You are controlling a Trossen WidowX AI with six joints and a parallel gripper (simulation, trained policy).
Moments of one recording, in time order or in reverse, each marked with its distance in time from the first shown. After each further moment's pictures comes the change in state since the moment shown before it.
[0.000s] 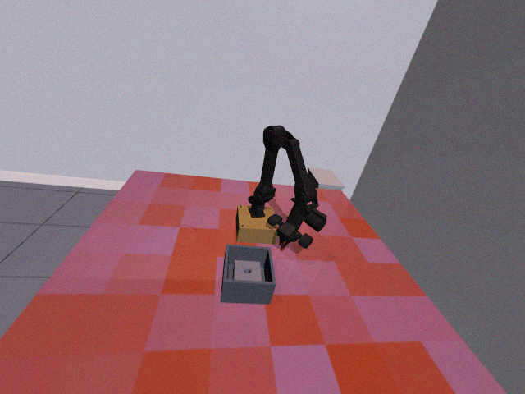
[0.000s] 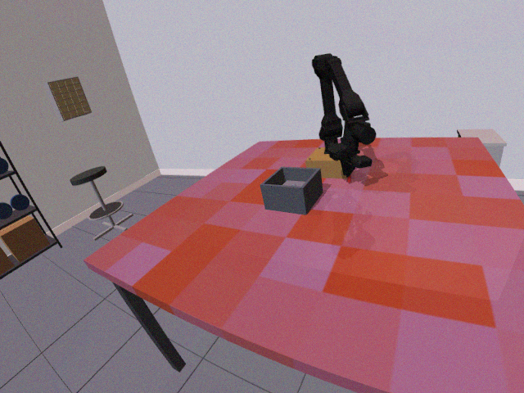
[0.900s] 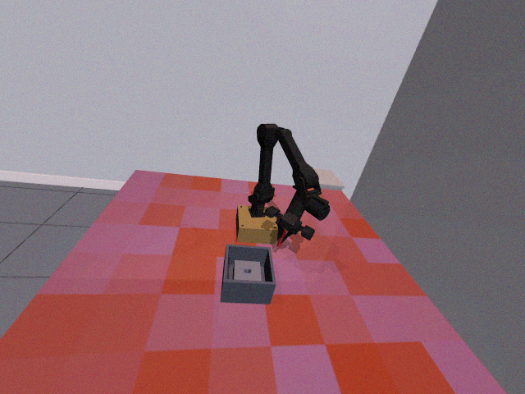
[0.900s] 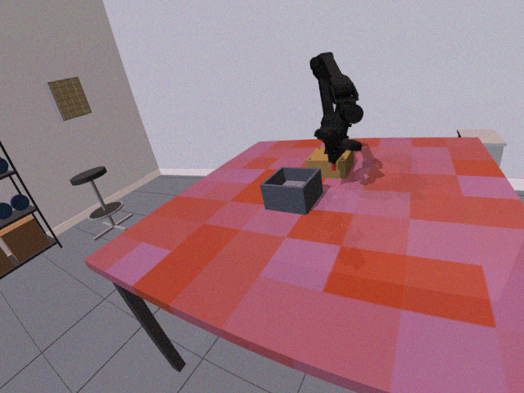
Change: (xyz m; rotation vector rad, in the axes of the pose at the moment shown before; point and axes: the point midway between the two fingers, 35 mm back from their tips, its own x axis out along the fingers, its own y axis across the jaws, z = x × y) arm -0.065 0.002 0.071 -0.105 -0.184 0.020
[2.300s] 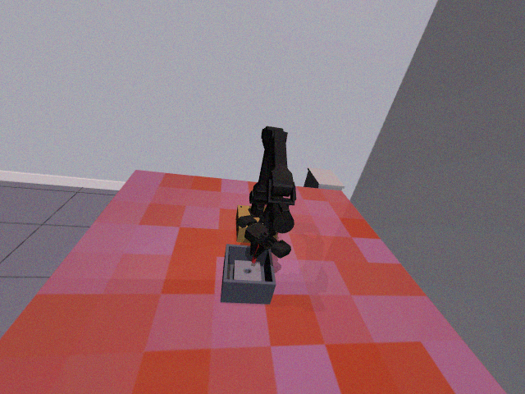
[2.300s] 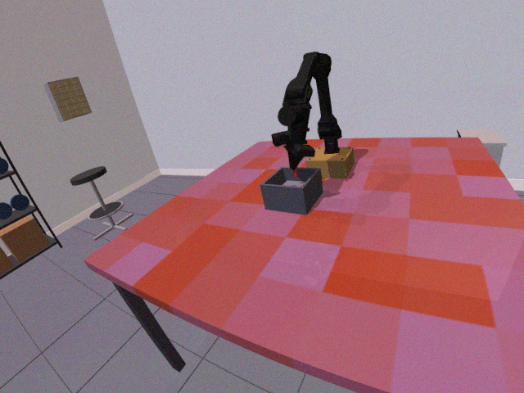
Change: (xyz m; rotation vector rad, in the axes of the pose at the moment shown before) arm 0.030 -0.037 0.141 0.236 0.018 -0.010
